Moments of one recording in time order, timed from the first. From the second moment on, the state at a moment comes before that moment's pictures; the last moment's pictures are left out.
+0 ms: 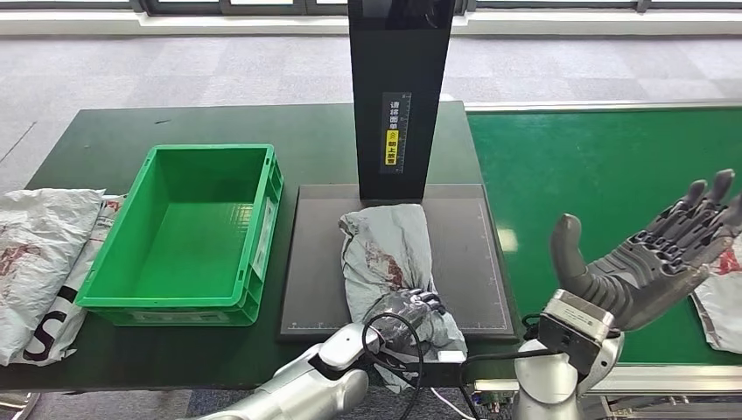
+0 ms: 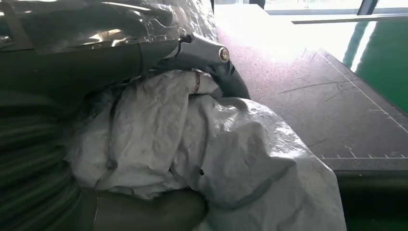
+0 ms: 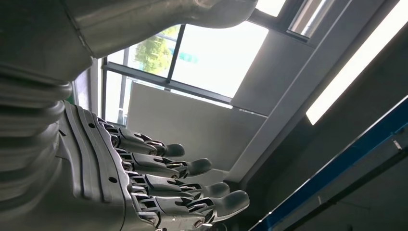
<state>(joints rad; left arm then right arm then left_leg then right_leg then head) -0.56 -0.38 -0.96 -0.46 -0.82 0.31 -0.12 -0.09 0.29 0.11 -1.74 0.81 -0.70 -0.70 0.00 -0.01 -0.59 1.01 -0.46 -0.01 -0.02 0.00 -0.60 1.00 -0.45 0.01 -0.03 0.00</state>
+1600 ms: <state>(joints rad) -0.32 -0.30 -0.25 -1.33 -1.21 0.70 -0.52 -0.08 0.29 0.06 -1.74 0.79 -0.70 -0.70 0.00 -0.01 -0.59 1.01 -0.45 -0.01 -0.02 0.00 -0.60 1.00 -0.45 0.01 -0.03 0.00</state>
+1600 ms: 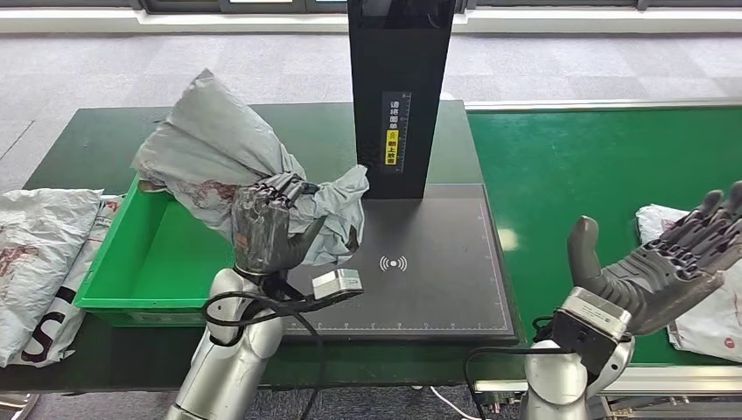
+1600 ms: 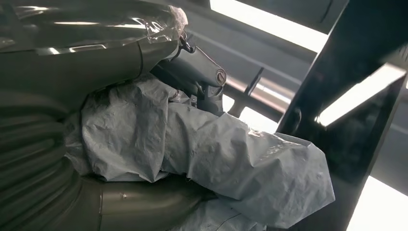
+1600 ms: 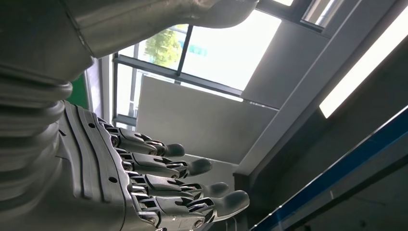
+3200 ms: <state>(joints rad) -0.51 -0.29 0.18 -0.87 -1.30 0.70 -0.23 -0.08 0.29 0.06 -1.73 0.77 -0.70 -0.70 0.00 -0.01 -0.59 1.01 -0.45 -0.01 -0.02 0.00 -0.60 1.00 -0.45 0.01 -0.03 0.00</state>
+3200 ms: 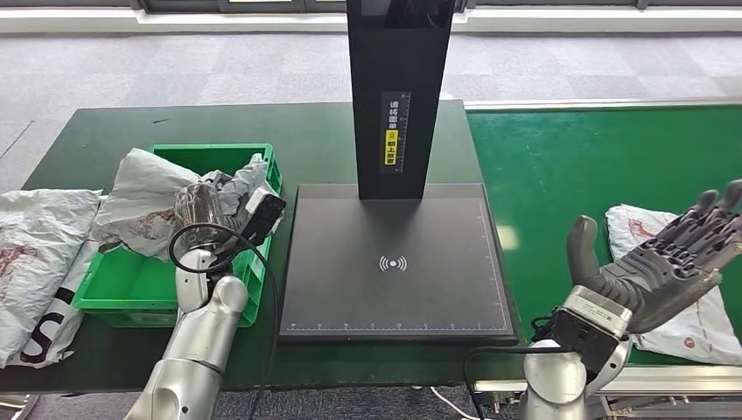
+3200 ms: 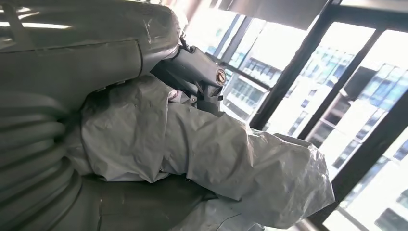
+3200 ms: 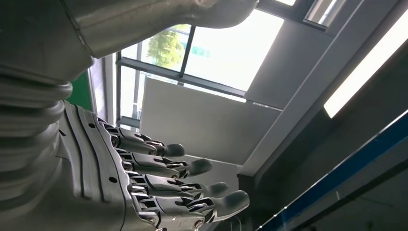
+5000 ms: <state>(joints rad) -0.51 -0.33 0.46 -0.95 -1.20 0.70 -0.48 -0.08 0.29 0.06 -1.71 0.78 -0.70 -0.70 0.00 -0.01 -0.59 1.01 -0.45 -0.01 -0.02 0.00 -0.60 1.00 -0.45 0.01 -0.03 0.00</state>
